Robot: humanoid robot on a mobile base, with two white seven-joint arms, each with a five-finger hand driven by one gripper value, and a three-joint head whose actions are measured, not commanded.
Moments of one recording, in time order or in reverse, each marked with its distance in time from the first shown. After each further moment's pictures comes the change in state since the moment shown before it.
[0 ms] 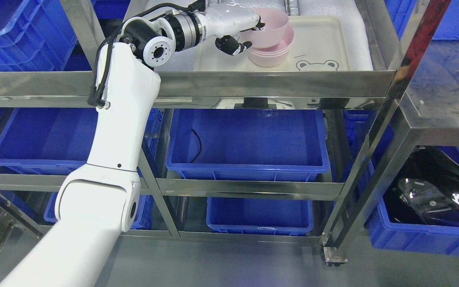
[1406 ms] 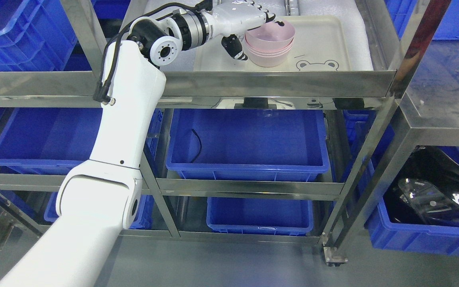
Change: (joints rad) left arm -0.024 -0.007 -0.011 0.020 0.081 -0.001 0.053; right arm 0.000 0.000 0.000 0.000 0.000 0.000 0.000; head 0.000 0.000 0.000
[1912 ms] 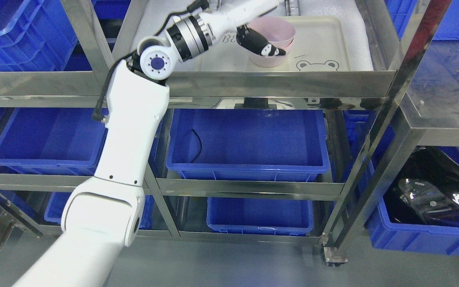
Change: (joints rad) left arm 0.166 -0.001 -0.066 -0.099 0.555 0.003 0.016; right arm 0.000 0.000 0.000 0.000 0.000 0.000 0.000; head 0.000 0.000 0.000
